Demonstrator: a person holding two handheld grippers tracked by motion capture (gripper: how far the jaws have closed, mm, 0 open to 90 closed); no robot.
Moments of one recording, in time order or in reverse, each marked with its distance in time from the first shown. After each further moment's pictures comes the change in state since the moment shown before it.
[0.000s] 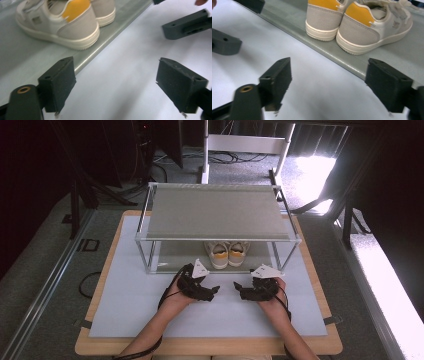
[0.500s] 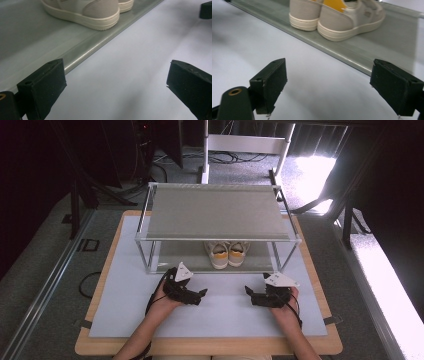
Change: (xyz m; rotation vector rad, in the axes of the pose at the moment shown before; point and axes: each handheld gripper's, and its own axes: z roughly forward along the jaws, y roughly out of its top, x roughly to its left) left arm 0.019 -0.033 -0.019 -0.040 0.048 -0.071; right arm -0.017 -0.030 -0.023 -0.055 -0.070 0.011
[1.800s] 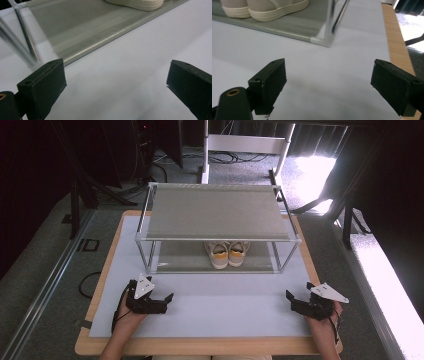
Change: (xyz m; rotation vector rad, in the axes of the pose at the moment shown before) left arm 0.038 -0.066 -0.070 -0.077 0.195 -0.033; right arm -0.070 -0.055 -0.076 -0.022 -0.215 0.180
